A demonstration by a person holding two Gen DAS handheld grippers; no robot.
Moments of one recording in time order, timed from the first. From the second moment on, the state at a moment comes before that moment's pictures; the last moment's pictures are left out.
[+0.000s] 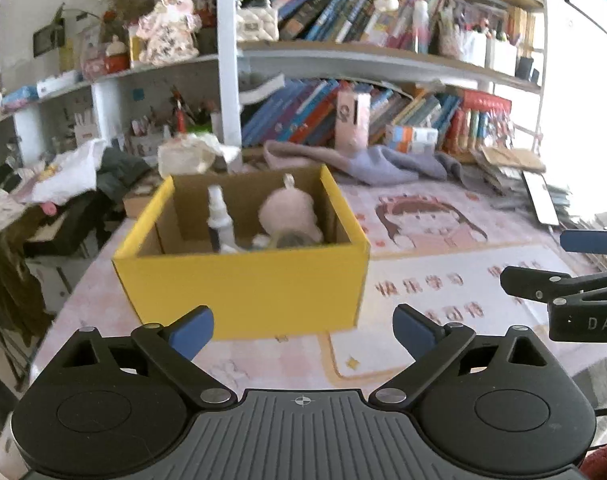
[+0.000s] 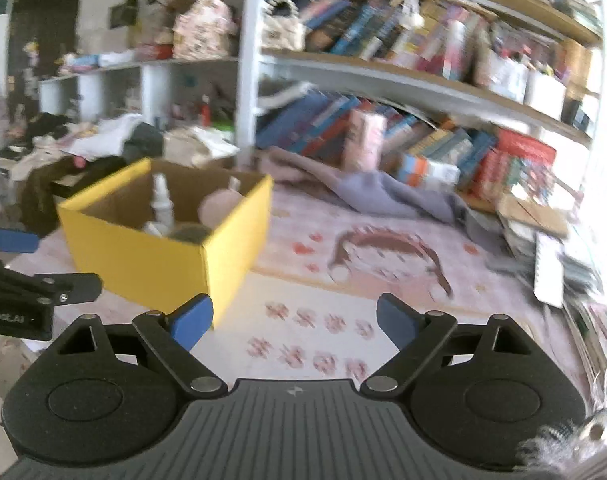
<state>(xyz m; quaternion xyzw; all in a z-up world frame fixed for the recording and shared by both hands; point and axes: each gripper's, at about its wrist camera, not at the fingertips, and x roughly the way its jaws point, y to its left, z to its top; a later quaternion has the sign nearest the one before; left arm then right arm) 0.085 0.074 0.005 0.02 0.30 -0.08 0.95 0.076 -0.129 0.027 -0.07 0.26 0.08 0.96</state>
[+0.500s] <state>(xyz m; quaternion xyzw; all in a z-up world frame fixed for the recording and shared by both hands) 0.083 0.042 -0.013 0.03 0.35 -0.11 0.93 0.058 -0.163 0.007 -0.03 0.32 0.03 0.95</state>
